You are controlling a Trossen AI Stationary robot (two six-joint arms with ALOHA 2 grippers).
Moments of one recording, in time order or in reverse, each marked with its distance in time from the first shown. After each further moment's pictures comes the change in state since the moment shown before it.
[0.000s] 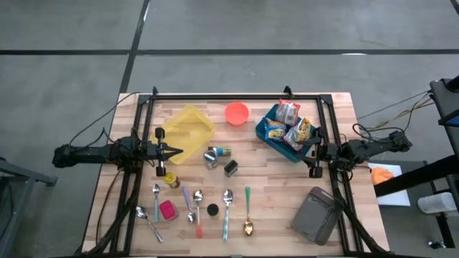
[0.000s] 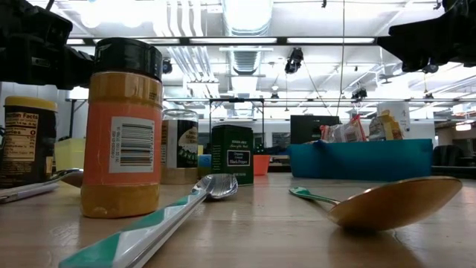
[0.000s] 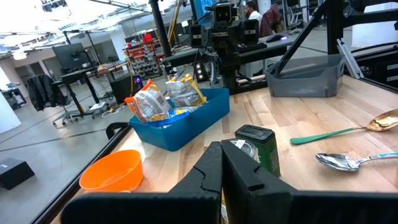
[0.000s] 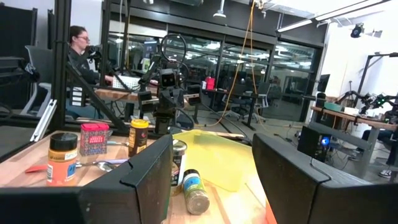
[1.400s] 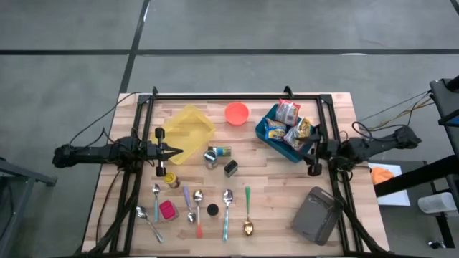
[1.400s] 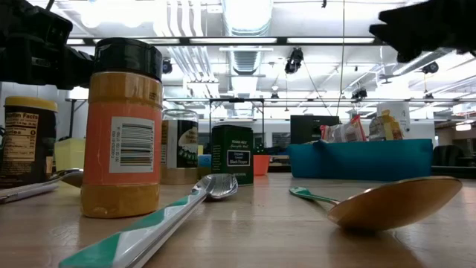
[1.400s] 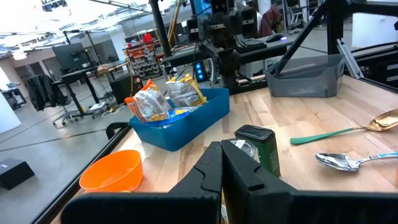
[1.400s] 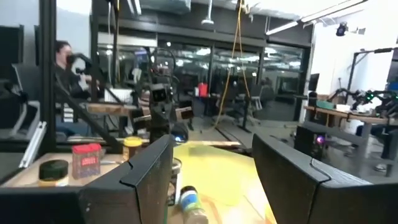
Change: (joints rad) left arm 0.000 0.000 0.000 0.000 0.000 0.000; right arm -0.019 0.221 0.069 0.184 0.028 0.037
